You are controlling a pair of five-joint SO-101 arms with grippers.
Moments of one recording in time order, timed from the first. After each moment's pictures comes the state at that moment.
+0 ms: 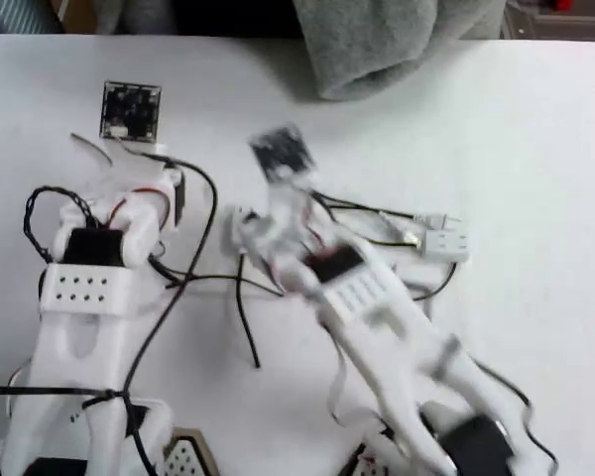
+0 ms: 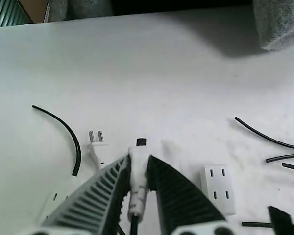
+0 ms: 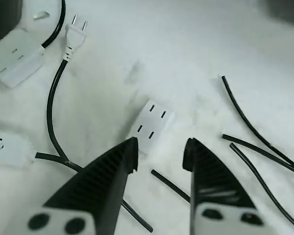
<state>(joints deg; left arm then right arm) -2.9 -34.2 39.8 44.3 -2.8 -33.8 -22.5 41.4 33.1 -4.0</state>
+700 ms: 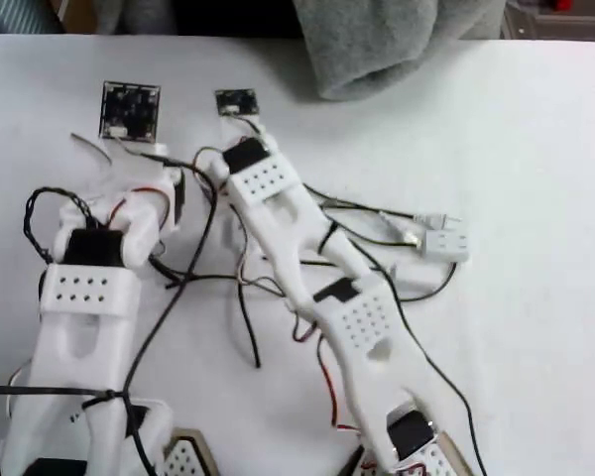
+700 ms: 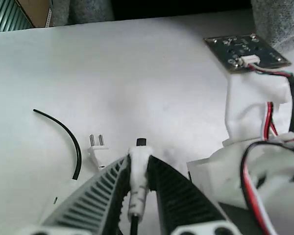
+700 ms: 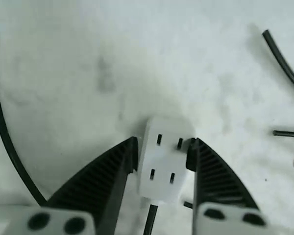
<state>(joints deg) -2.9 -34.2 40.1 43.4 -2.8 -35.1 47.5 -44.9 79.2 -23.7</state>
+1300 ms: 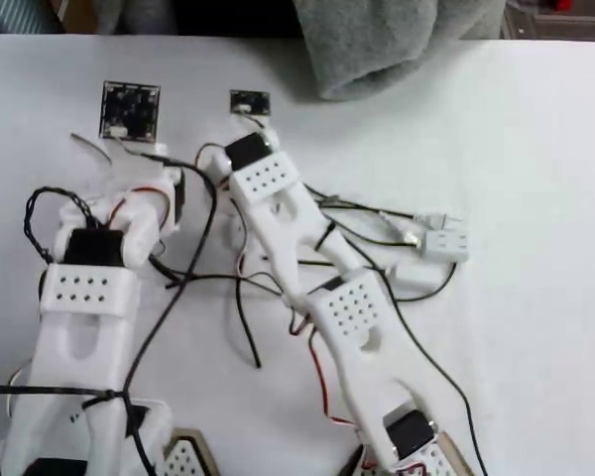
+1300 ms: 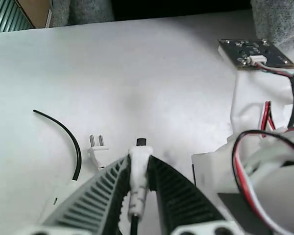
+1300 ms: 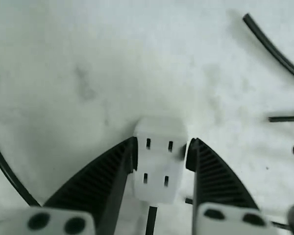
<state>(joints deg) -2.9 -34.2 40.1 43.2 -2.8 -34.0 58.1 -62.2 89.3 -30.1</state>
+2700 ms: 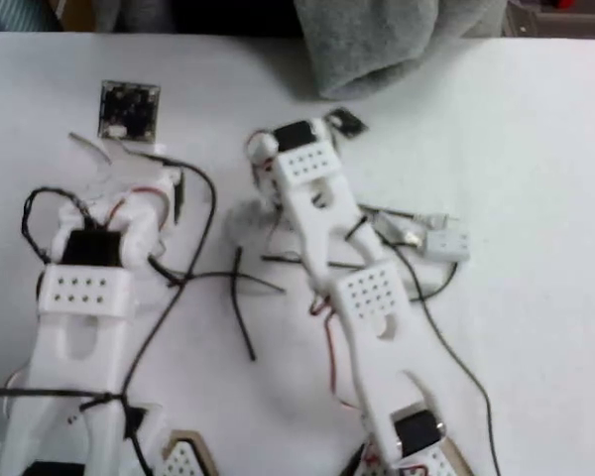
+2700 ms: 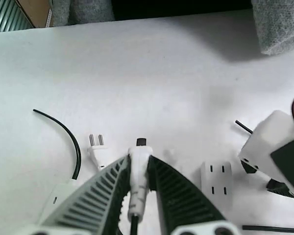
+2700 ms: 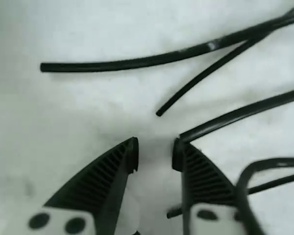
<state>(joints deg) -2.9 -34.2 40.4 43.0 -2.8 -25.1 64.0 -68.0 97.4 -63.7</state>
